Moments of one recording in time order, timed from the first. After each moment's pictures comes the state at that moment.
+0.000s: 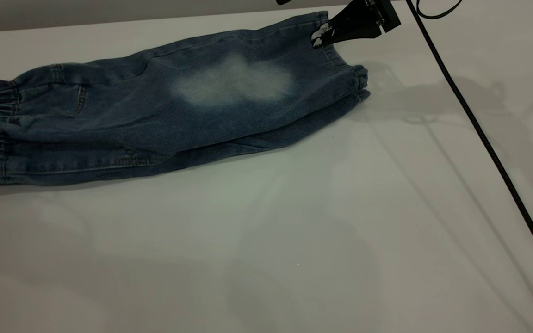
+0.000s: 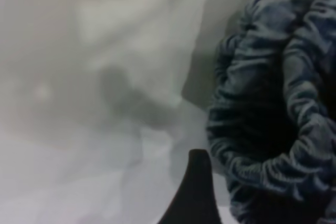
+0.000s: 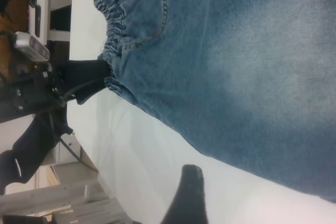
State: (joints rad) left arm 0.53 2.01 -0.79 -1.30 0.54 1.04; right arm 0.18 2.33 -1.63 1.23 1.09 -0.74
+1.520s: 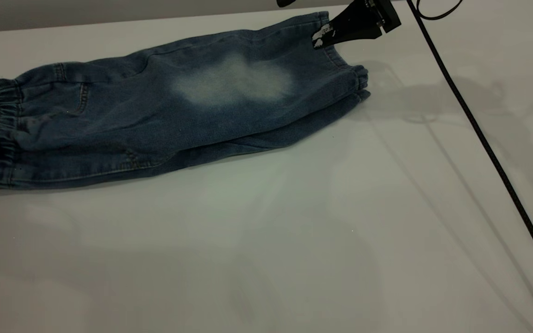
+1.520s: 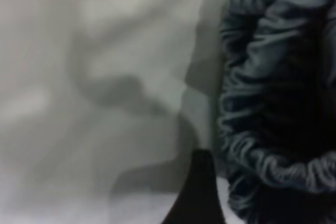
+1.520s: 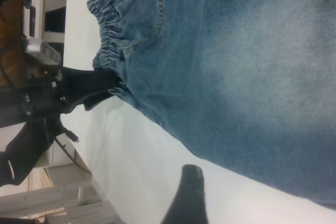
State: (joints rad) left arm 0.52 2.10 -0.79 -1.37 0.59 1.17; right arm 0.18 2.34 -1.63 1.23 1.08 -0.75
